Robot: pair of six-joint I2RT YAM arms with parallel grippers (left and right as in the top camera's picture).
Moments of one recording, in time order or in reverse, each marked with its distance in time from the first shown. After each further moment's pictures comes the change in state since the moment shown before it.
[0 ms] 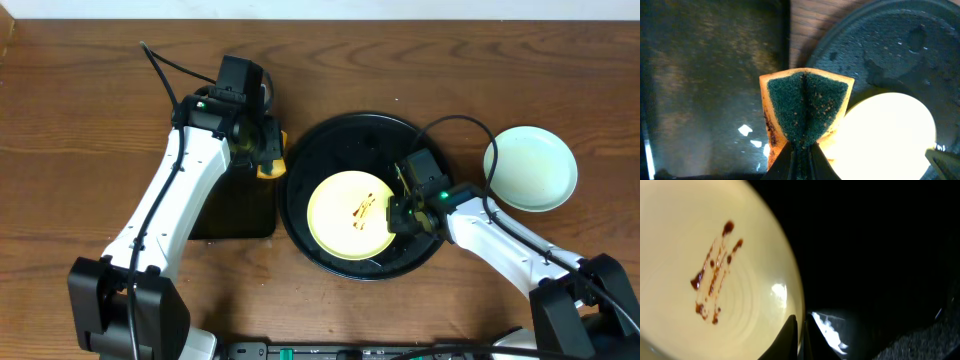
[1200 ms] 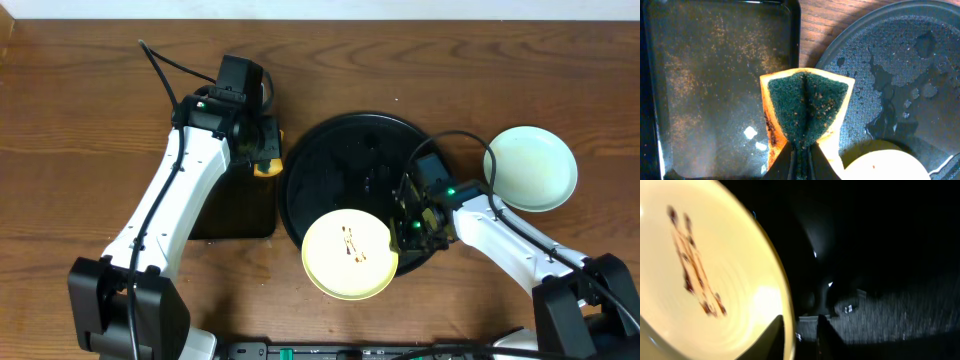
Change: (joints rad) left arm 0.000 0.000 0.000 0.010 -0.055 0.000; right arm -0.042 0.000 0.002 -0.208 -0.252 -0.161
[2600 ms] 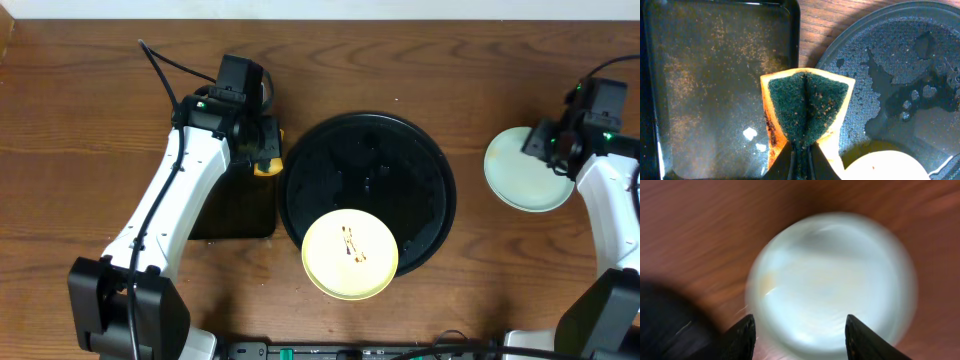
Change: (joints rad) left arm 0.000 0.000 0.000 0.005 0.000 0.000; right arm -0.650 0.000 0.369 0.035 0.309 -0.133
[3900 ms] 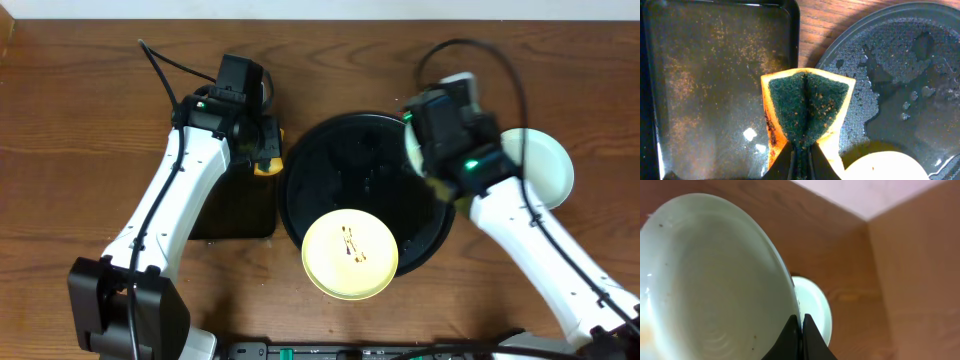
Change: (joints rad) left arm 0.000 0.000 0.000 0.003 0.000 0.000; right arm 0.663 -0.107 0.012 0.008 0.867 -0.151
